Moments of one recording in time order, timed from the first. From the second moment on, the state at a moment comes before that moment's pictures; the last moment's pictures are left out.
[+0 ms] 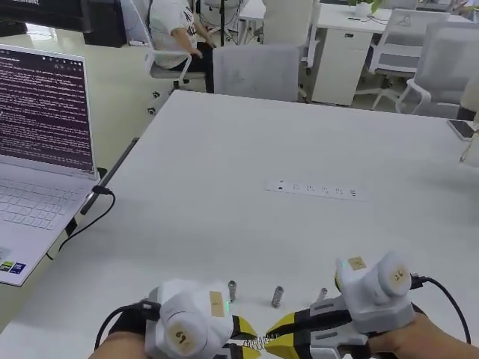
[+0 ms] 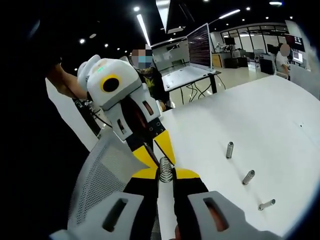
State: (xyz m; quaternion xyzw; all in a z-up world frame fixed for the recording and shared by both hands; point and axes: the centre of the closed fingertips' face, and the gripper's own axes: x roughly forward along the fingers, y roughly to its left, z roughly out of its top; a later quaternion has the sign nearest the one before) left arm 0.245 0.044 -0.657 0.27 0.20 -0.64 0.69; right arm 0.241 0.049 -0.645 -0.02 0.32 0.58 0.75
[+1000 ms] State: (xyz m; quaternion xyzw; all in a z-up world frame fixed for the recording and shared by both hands) left arm 0.251 0.024 -0.640 0.19 0.19 -0.63 0.73; right arm 0.252 0.041 -0.619 -0.11 0.33 0.58 0.73
